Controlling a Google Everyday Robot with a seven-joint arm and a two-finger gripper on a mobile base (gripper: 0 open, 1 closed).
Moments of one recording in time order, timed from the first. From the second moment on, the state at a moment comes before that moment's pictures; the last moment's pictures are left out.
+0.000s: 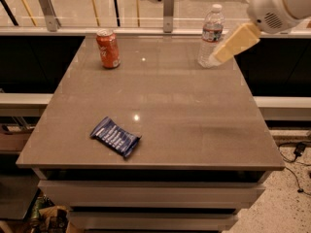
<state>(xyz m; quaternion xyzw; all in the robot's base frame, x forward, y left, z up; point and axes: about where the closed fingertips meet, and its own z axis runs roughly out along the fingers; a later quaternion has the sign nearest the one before) 0.592 -0.172 1.021 -0.50 0.75 -0.03 0.43</state>
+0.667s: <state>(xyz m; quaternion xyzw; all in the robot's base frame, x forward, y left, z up) 0.605 -0.097 0.991 -0.49 0.73 0.07 0.47</state>
